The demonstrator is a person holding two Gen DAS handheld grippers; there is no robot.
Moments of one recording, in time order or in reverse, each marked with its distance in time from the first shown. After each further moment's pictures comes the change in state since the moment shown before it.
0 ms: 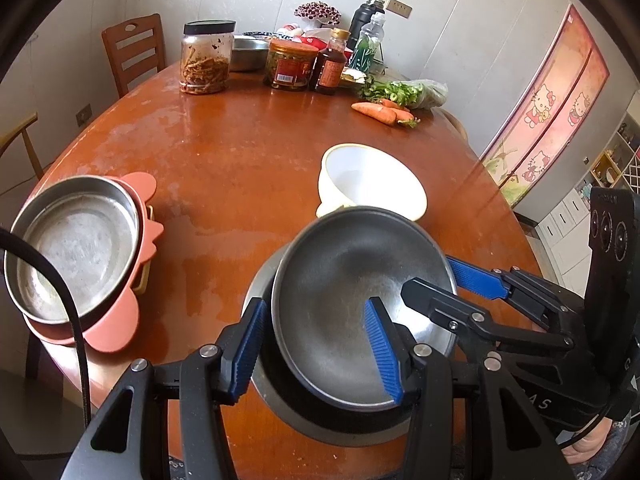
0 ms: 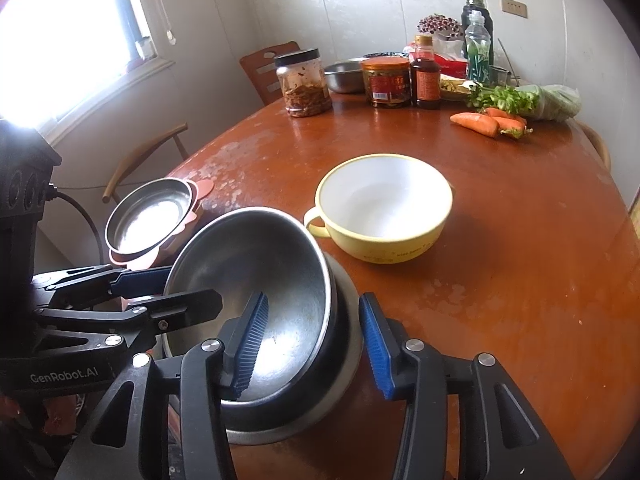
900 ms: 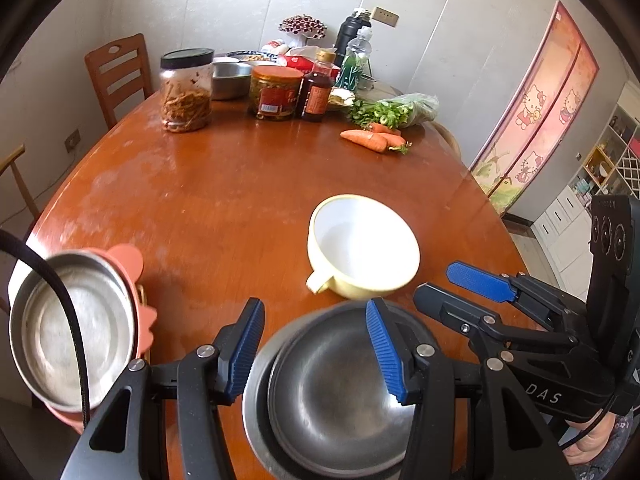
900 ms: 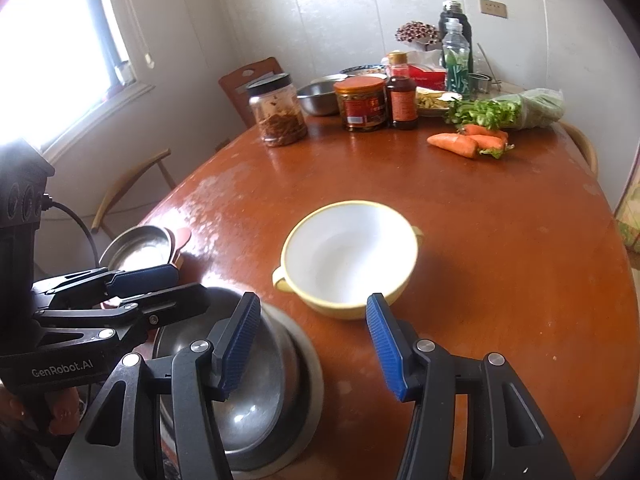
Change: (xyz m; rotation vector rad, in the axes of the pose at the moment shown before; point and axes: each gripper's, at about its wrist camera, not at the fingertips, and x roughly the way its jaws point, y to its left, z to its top) left arm 0.005 -0.007 0.057 0.056 -0.031 -0.017; right arm -0.007 -0.026 0.042 0.064 -0.036 -0.033
